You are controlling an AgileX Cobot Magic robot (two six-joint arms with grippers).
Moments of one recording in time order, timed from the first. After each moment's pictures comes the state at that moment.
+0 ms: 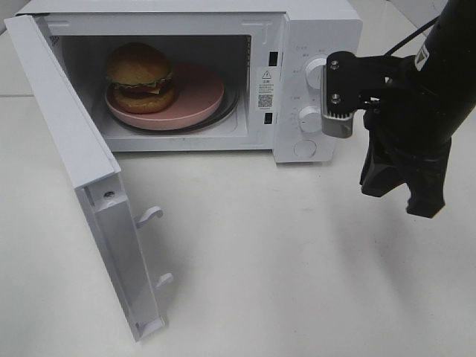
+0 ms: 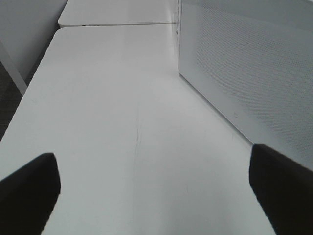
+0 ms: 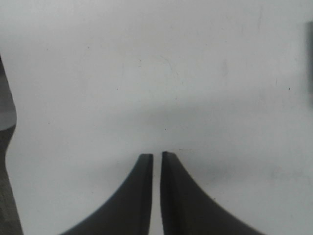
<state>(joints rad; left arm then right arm) 0.10 0.00 -0.50 -0.09 1.05 0.12 0.45 1.51 -1.06 0.03 0.95 -1.01</state>
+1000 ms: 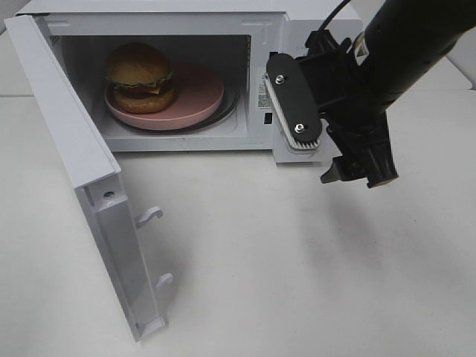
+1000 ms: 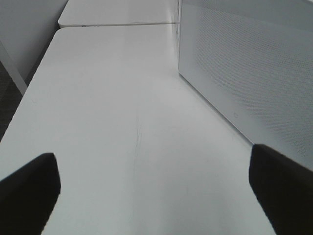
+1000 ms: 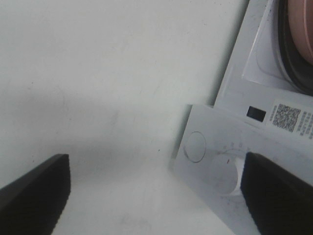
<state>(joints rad) 0.10 0.00 -0.50 -0.09 1.05 0.12 0.59 1.57 -1.10 -0.18 0.65 -1.18</state>
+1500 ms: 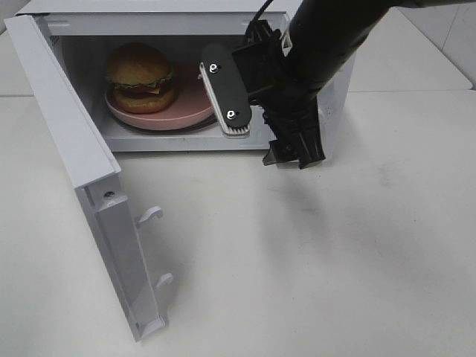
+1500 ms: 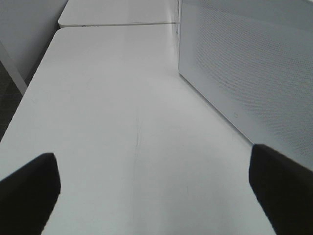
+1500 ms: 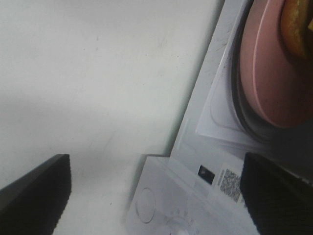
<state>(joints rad) 0.10 0.00 -0.50 -0.09 1.05 0.12 0.67 1.74 -1.29 -0.18 0.61 -1.17</state>
